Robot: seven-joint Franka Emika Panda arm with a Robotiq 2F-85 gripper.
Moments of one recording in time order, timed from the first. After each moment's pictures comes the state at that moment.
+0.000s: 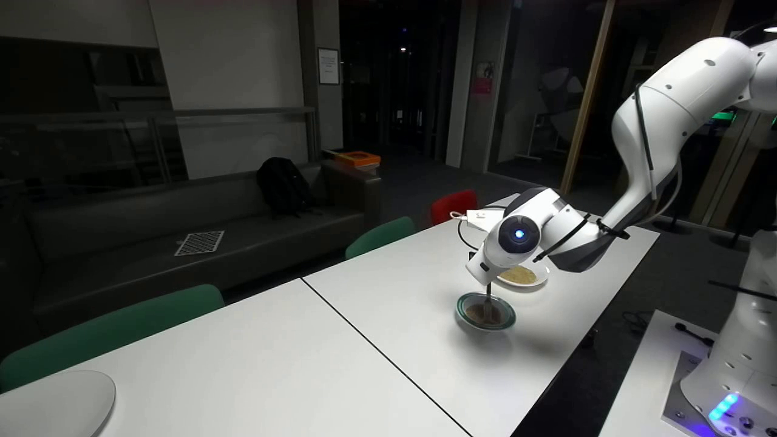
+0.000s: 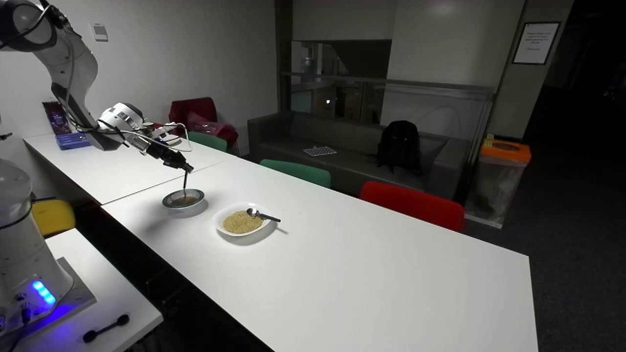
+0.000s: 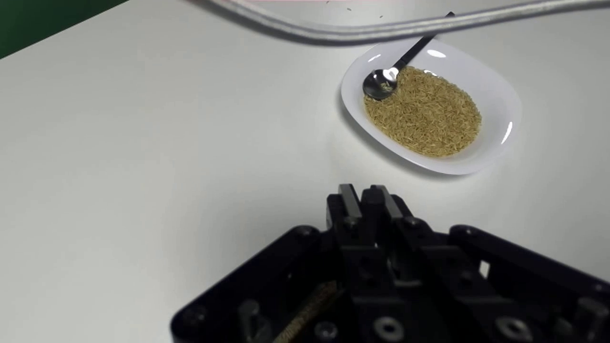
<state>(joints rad) 0.23 0.17 0.28 -2.35 -1.27 2.15 -0.84</state>
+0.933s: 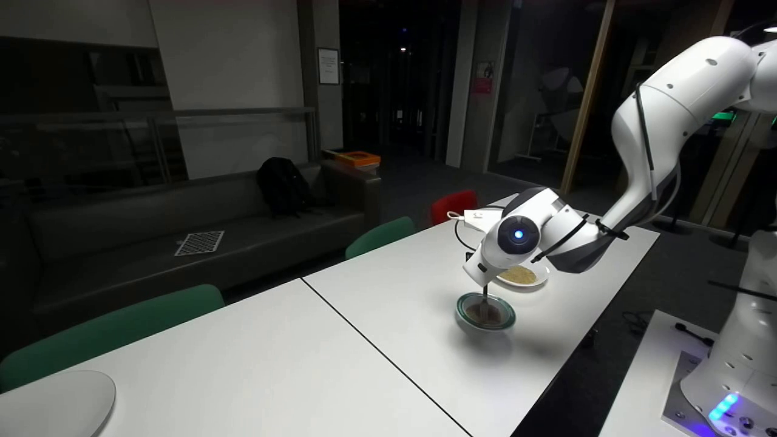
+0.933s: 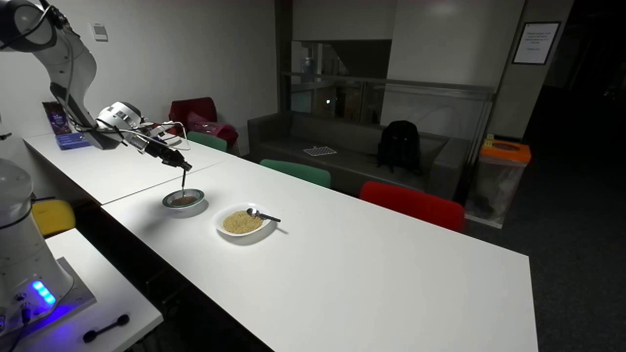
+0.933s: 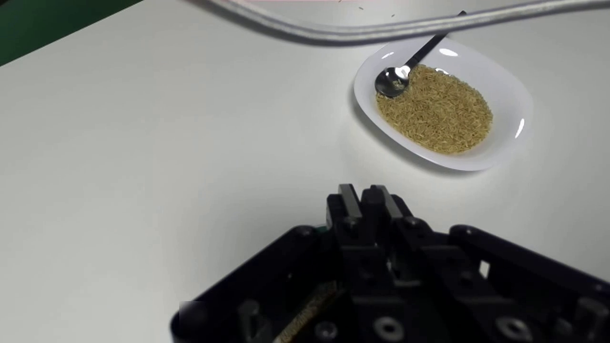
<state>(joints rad) 0.25 0.18 0.28 -2.33 -1.27 2.15 -0.84</state>
